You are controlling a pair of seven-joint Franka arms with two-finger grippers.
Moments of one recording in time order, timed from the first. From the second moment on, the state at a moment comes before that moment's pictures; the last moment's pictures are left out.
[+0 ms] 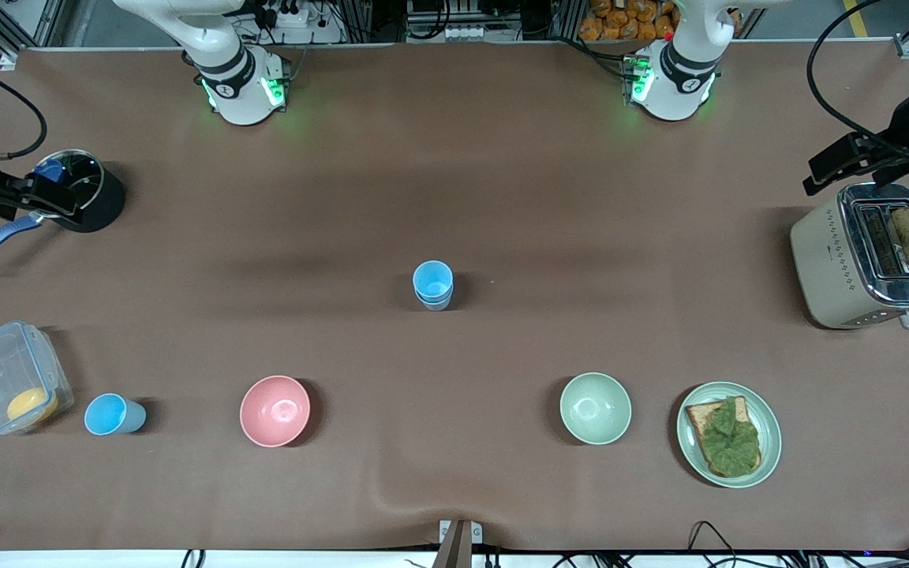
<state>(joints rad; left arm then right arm) -0.06 -0.03 -0.02 -1.55 -0.03 1.51 -0.20 0.00 0.01 -0.04 -1.61 -0.01 1.55 0.02</state>
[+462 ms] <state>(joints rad) -0.09 -0.03 -0.03 -1.61 0.03 1.60 -0.20 0.00 0.01 -0.04 -1.61 -0.01 1.55 0.02</state>
